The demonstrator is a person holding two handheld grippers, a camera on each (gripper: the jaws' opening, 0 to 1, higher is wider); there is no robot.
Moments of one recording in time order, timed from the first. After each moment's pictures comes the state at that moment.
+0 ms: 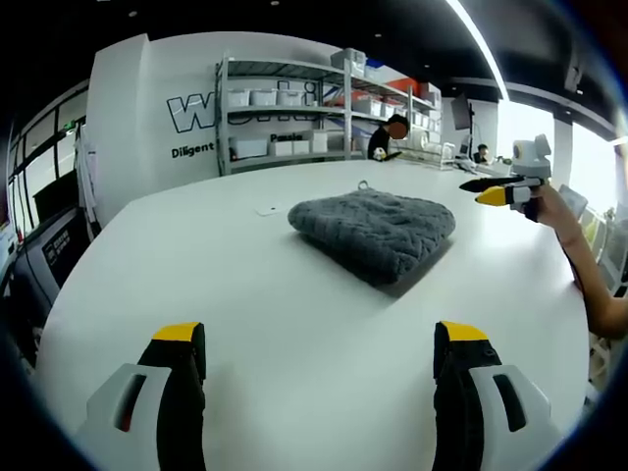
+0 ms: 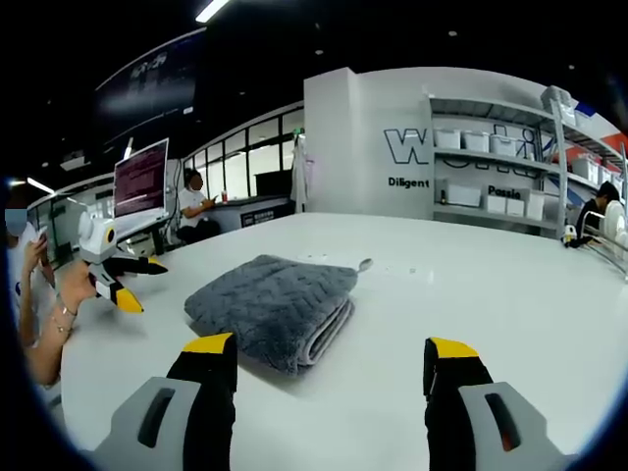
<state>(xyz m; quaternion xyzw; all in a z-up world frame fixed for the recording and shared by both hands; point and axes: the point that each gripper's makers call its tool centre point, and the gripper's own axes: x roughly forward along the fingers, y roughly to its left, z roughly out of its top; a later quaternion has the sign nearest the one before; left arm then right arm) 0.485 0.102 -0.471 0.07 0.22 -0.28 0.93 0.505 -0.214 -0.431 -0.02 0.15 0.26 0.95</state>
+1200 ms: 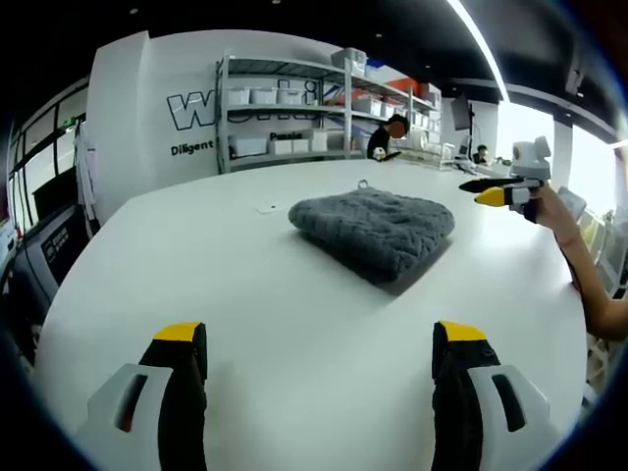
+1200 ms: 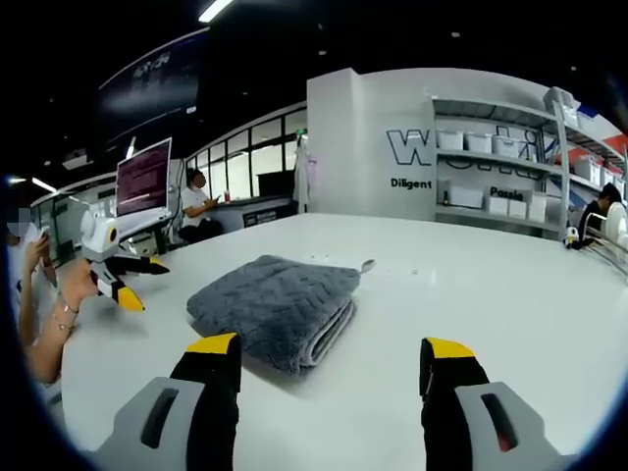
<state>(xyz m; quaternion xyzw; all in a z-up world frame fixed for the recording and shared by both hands) 0.480 0.103 -0.473 0.06 0.22 -0.28 0.93 0.503 -0.211 -0.430 -0.02 0.15 0.27 0.95</state>
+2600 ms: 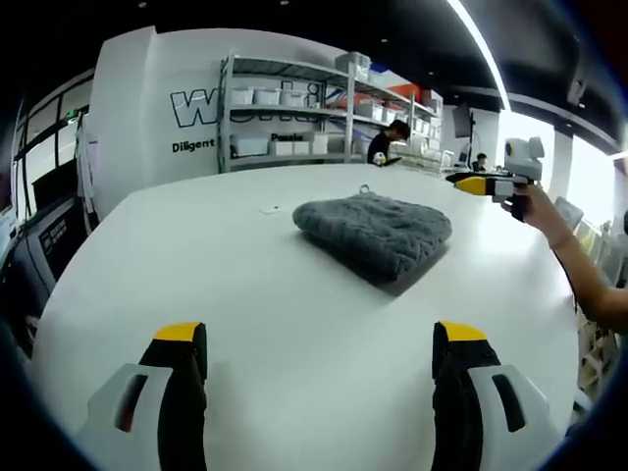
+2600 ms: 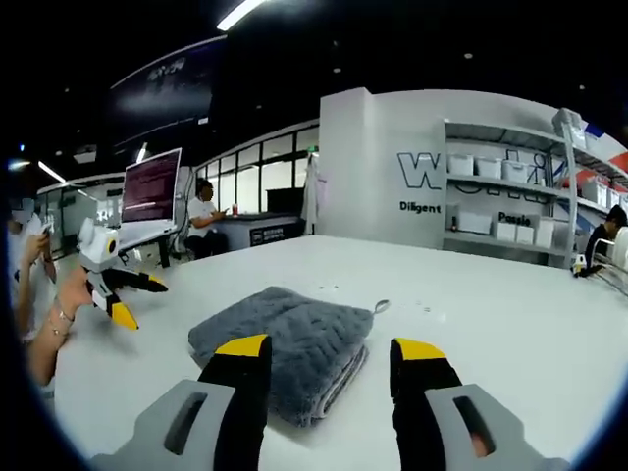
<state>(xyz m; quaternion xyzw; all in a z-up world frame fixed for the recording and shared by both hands) 0.476 0.112 -0.469 0.04 0.22 -0.29 0.93 0.531 -0.179 -0.394 -0.03 0.10 0.28 0.95</state>
